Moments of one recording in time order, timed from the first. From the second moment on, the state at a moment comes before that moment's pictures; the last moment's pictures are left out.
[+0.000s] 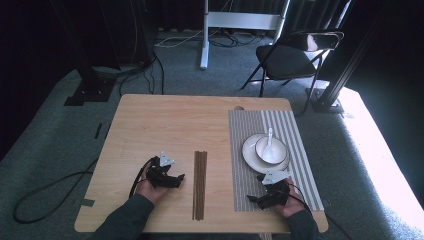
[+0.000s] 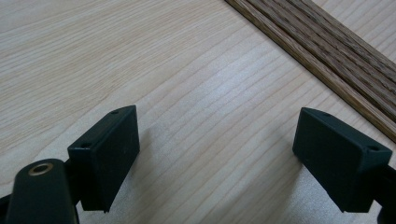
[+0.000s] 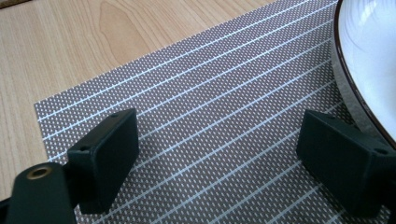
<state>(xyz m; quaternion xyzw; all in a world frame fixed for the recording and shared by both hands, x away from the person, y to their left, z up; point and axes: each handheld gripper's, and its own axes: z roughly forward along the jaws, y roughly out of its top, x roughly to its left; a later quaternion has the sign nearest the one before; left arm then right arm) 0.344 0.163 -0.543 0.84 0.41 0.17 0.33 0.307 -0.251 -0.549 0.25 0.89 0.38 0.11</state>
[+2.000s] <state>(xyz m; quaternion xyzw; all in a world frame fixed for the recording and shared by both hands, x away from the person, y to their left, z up) 0.333 0.155 -0.529 0.84 0.39 0.12 0.36 0.307 -0.251 -0.549 0.25 0.89 0.38 0.11</state>
